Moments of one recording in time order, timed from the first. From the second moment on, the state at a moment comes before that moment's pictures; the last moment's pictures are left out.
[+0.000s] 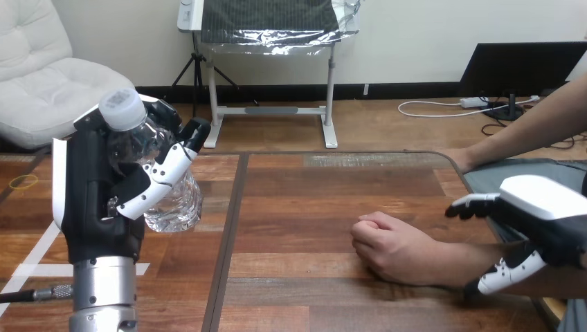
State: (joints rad) left arm 0.12 0.02 0.09 -0.29 -0.07 -0.29 0.02; right arm -0.17 -0.86 0.06 0.37 -0.57 -0.46 0.36
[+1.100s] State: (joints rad) left arm 0.12 0.02 0.09 -0.29 -0.07 -0.29 0.01; right arm -0.28 -0.86 0.21 0.46 -0.73 -0.42 0.31
